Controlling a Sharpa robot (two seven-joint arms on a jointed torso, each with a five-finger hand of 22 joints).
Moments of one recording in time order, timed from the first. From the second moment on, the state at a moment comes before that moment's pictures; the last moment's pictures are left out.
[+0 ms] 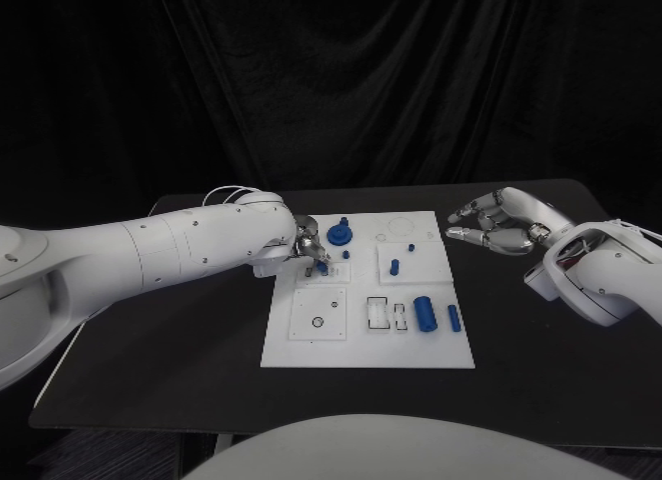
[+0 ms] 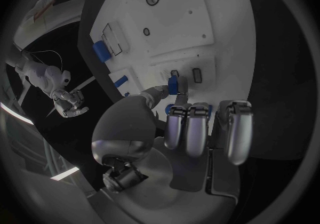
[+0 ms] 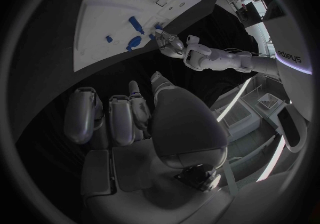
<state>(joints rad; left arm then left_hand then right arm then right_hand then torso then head) 1.22 -0.52 -0.21 1.12 -1.01 0.13 -0.44 1.05 0.01 0.43 0.04 0.44 0.96 0.04 0.29 0.99 1.47 -0.02 1.57 1.31 1.46 -0.07 1.58 1.31 0.01 1.46 0.04 1.50 1.31 1.27 -0.96 -0.25 1.55 -1.06 -0.45 0.12 1.35 0.00 0.12 0.28 0.10 0.86 0.14 0.15 0.17 1.28 0.06 1.38 1.23 1.46 -0.02 1.34 1.31 0.05 1.44 0.10 1.27 1.31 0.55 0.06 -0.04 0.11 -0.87</state>
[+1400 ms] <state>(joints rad) 1.20 -0.55 -0.21 1.14 -1.01 0.06 -0.45 0.99 0.02 0.47 0.06 0.36 0.96 0.05 0.26 0.99 1.47 -0.02 1.57 1.31 1.46 -0.07 1.58 1.31 0.03 1.46 0.04 1.49 1.31 1.26 -0.98 -0.25 1.55 -1.04 -0.44 0.12 1.35 0.00 0.12 0.28 0.10 0.86 0.14 0.15 0.17 1.28 0.06 1.38 1.23 1.46 -0.02 1.34 1.31 0.05 1.44 0.10 1.26 1.31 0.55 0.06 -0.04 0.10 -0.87</state>
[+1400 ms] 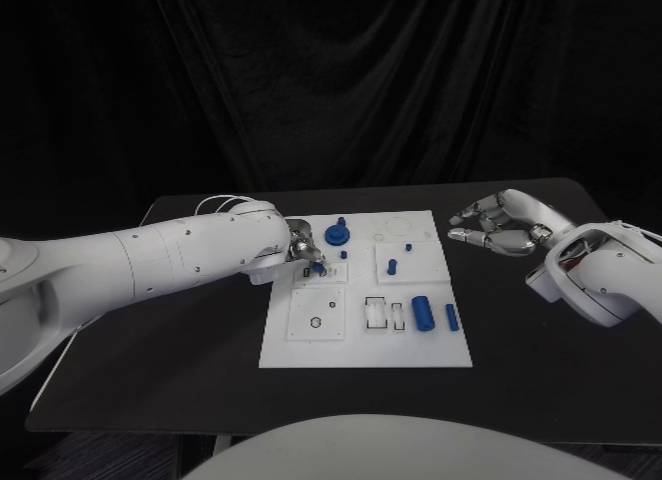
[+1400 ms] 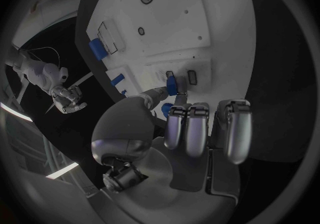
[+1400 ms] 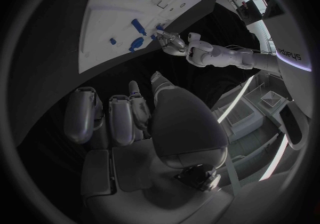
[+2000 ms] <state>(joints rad) 1.19 -0.56 -0.21 1.16 -1.01 0.04 -0.45 0.99 0.02 0.47 0.06 0.36 0.96 0.05 0.26 0.99 1.47 -0.02 1.57 1.31 1.46 -0.07 1.58 1.31 0.03 1.46 0.04 1.48 1.31 1.26 -0.98 -0.25 1.54 -1.02 -0.43 0.11 1.35 0.00 0.12 0.28 0.10 0.87 0.14 0.15 0.17 1.28 0.06 1.38 1.23 1.46 -0.02 1.34 1.31 0.05 1.44 0.10 1.26 1.31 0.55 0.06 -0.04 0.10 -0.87</state>
